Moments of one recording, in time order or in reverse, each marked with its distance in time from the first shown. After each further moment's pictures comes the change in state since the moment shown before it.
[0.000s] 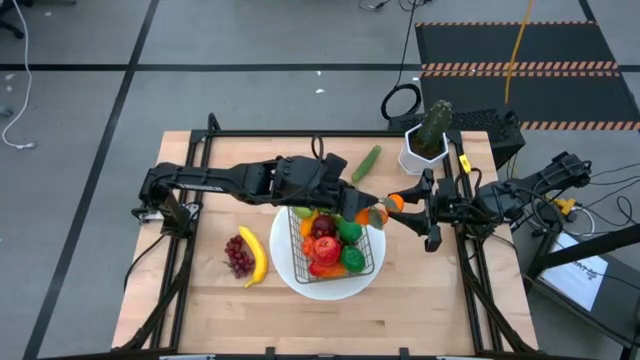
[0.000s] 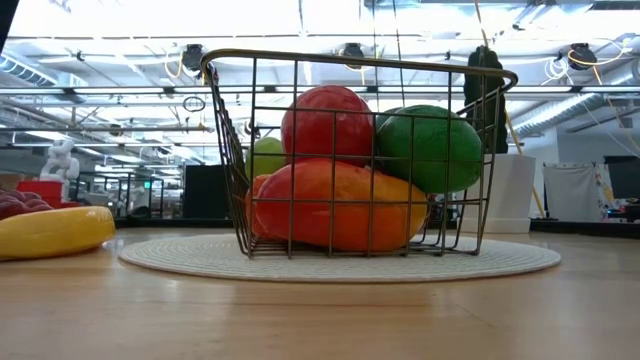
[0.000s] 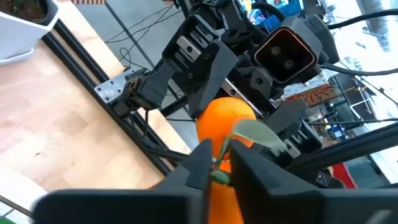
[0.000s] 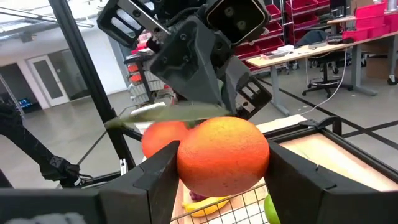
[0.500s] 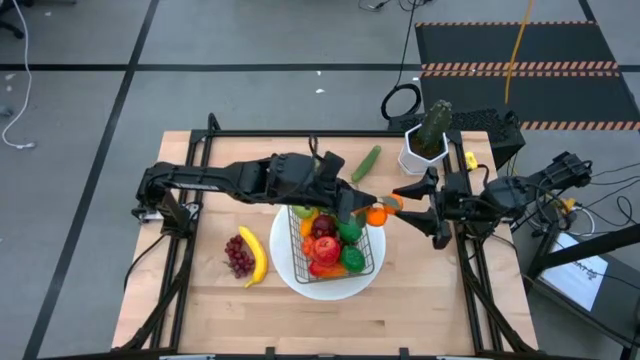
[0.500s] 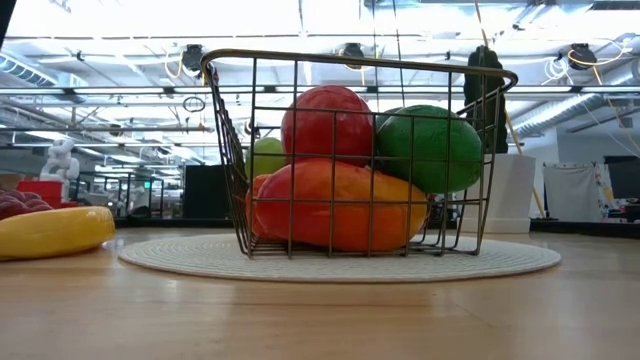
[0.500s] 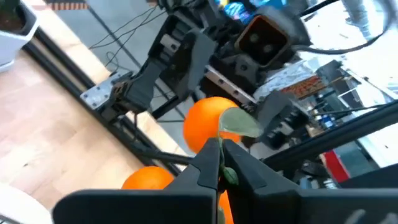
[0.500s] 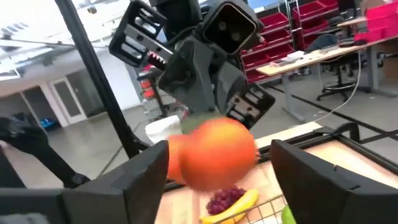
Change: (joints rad) left arm 0.004 -0.017 -0.001 0.021 0.034 0.054; right arm 0.000 -0.036 0.000 0.036 -0.026 0.035
